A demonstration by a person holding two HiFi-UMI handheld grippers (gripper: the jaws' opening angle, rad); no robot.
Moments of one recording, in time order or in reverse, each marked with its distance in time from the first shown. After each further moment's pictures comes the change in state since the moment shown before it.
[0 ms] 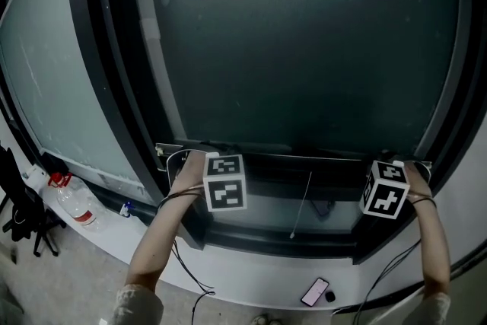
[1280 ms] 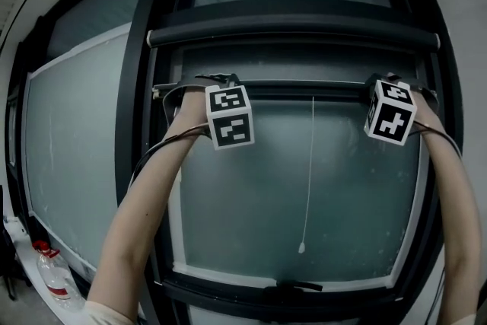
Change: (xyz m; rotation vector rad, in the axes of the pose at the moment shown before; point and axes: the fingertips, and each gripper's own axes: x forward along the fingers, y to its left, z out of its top) left arm -0.393 0.384 0.050 0.088 0.063 1.069; right arm -0.389 -0.369 0.056 -0.109 -0.011 -1.009
